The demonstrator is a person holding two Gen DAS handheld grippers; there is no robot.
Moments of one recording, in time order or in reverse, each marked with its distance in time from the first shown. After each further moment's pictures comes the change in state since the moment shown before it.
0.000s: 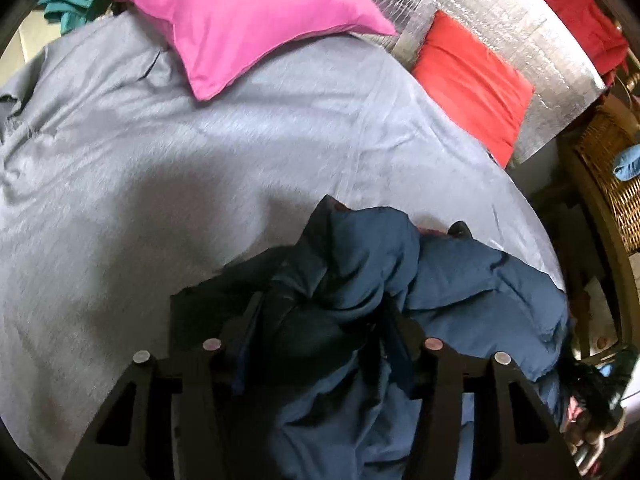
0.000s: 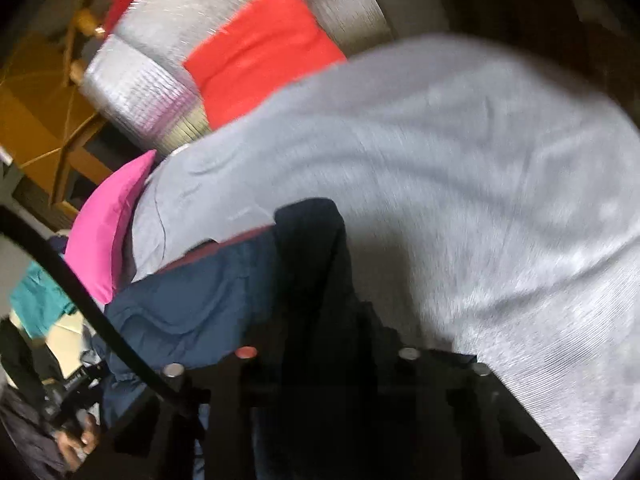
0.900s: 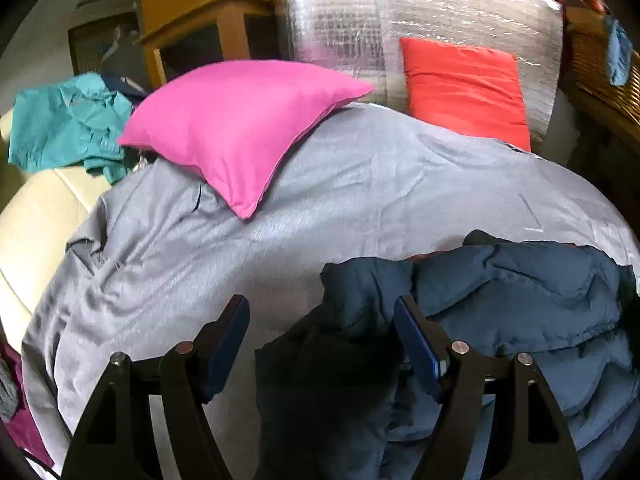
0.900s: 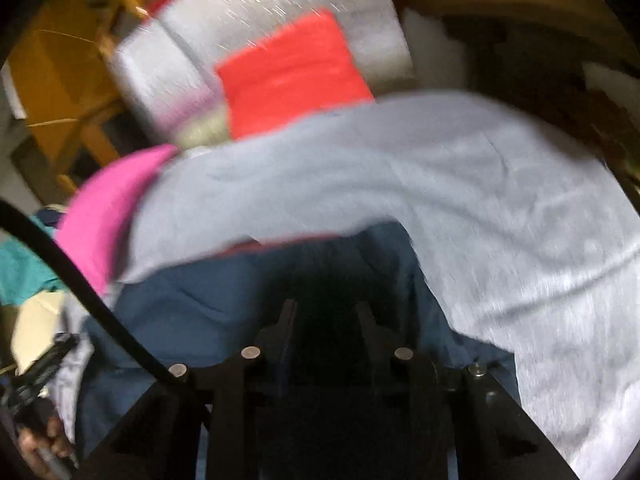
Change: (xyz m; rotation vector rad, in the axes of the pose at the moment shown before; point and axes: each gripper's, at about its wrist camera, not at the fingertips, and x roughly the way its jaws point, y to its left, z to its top) left arm -0.054 -0.055 -0.017 0.332 -0.270 0.333; right arm 0.001 0.048 -0.021 -0.091 -0.052 -0.091
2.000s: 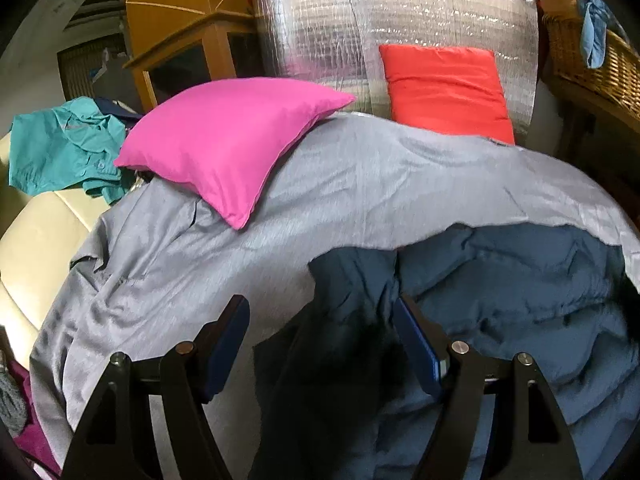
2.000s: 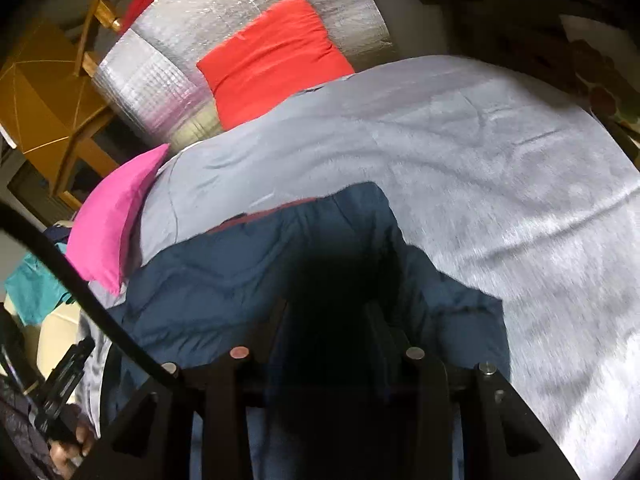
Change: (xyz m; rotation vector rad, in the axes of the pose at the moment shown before) left arm -0.018 -0.011 -0.011 0.055 -0.024 0.002; right arm -0.023 -0.019 -0.011 0.078 0.051 0.084
